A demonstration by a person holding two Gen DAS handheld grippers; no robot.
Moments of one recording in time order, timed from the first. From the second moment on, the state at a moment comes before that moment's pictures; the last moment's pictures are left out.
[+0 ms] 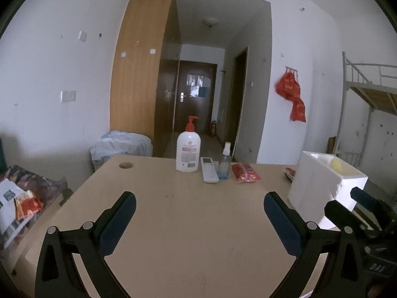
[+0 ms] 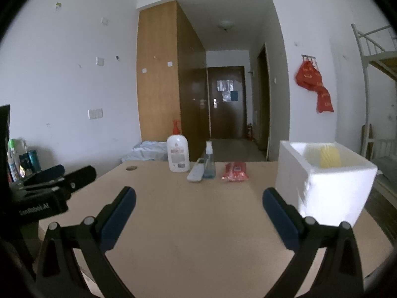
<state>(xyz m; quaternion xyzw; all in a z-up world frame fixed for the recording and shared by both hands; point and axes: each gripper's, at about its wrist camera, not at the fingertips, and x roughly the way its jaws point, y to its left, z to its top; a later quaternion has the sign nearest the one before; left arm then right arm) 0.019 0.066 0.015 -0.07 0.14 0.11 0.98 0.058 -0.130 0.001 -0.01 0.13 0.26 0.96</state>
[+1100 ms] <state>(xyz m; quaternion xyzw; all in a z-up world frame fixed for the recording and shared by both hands) -0.041 0.025 -0.025 -0.04 0.14 0.07 0.99 0.005 -0.158 -0.023 0.01 0.12 0.20 0.97</state>
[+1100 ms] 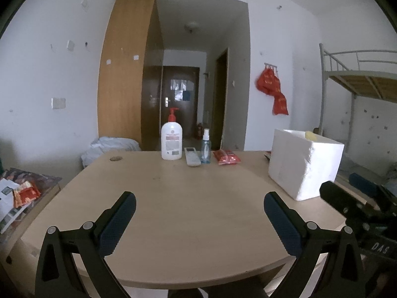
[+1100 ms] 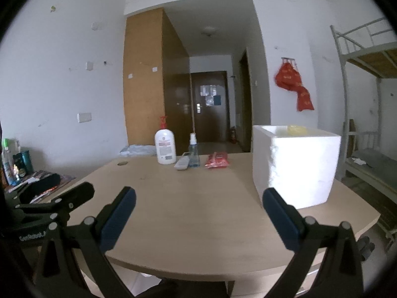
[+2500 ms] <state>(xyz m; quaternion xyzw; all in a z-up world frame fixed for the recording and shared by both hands) -0.027 0.020 -0.021 -0.04 0.14 0.05 0.99 0.010 -0.168 -0.024 0.00 0.13 0.17 0.98</state>
